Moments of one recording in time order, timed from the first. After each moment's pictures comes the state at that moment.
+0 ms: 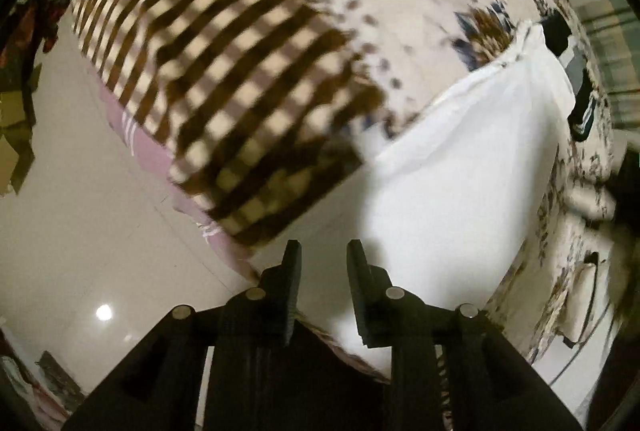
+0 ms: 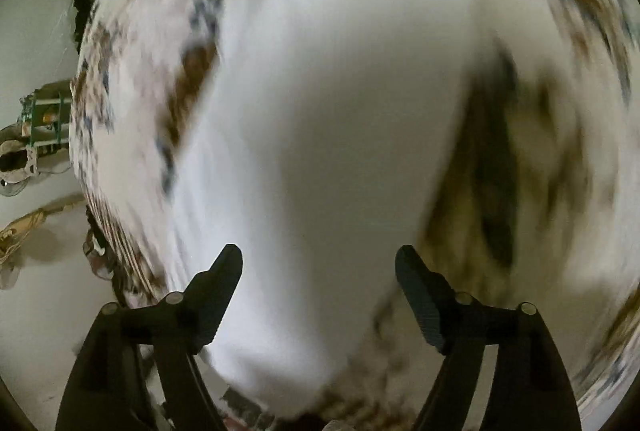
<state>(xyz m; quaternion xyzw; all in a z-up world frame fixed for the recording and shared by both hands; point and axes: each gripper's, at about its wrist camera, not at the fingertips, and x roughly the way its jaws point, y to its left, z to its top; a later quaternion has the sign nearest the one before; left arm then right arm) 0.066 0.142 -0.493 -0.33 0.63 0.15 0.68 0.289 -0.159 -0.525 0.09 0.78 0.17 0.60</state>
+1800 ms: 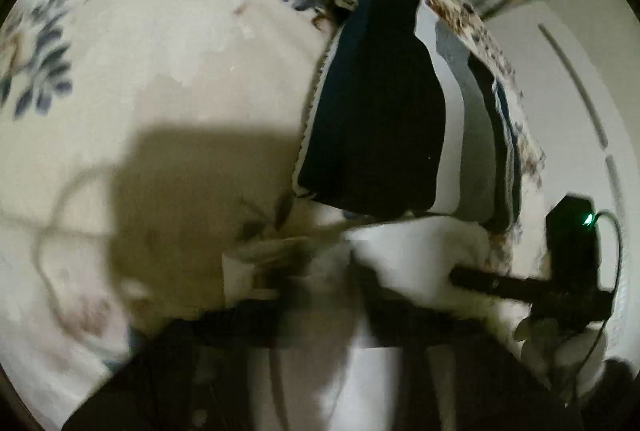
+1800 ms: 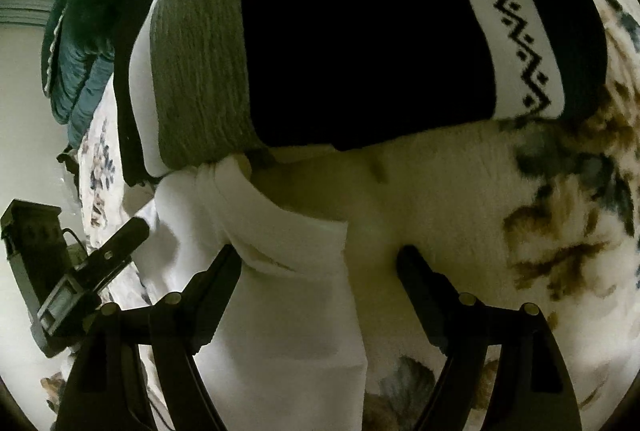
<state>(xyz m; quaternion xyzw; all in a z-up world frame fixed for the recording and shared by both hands) 0.536 0.061 -0.530 -0.17 0.58 -0.19 0.78 0.502 -0.246 -0.581 0.27 0.66 0.09 0.70</state>
